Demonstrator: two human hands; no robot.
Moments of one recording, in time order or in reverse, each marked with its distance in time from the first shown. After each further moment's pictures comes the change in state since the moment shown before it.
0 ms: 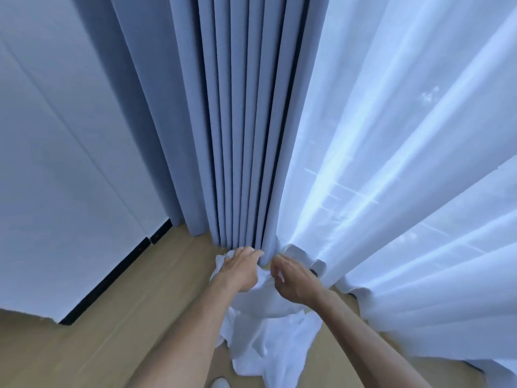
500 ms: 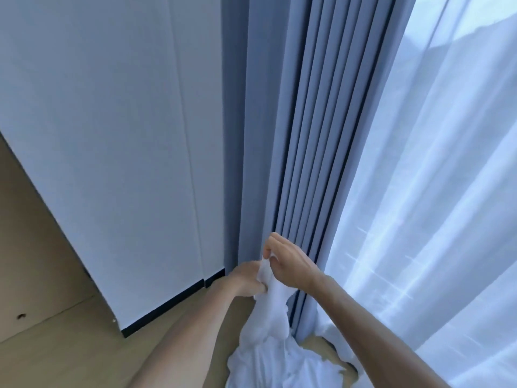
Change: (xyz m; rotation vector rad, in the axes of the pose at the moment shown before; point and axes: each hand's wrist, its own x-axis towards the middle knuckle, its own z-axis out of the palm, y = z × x) left_hand -0.194 0.005 -0.097 -0.224 0.262 -0.101; right_hand -0.056 -0.197 -0.115 -0.138 0.242 -0.573
